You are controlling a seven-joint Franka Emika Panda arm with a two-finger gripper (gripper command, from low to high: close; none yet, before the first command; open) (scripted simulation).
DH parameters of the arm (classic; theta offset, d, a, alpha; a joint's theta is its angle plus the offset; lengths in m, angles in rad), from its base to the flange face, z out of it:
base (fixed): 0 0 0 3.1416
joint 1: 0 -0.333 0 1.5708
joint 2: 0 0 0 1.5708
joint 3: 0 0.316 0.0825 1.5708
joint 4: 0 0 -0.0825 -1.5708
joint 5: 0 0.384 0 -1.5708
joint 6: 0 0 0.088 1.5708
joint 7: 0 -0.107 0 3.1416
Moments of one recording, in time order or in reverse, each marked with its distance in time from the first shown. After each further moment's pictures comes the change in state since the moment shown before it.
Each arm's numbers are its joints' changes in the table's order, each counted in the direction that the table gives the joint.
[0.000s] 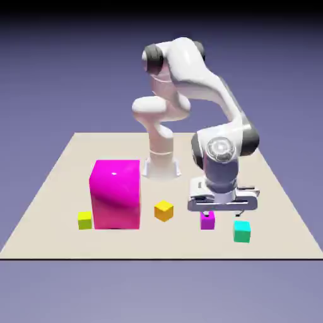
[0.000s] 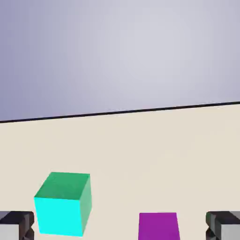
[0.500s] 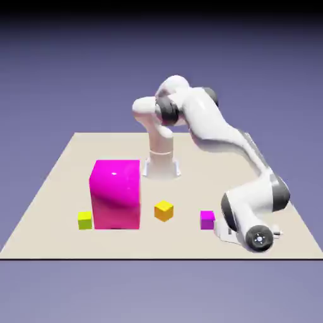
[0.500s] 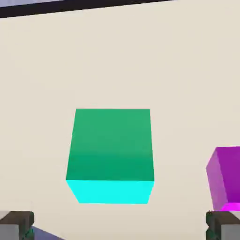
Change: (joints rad) arm -0.076 0.515 0.050 0.514 0.101 0.556 -0.153
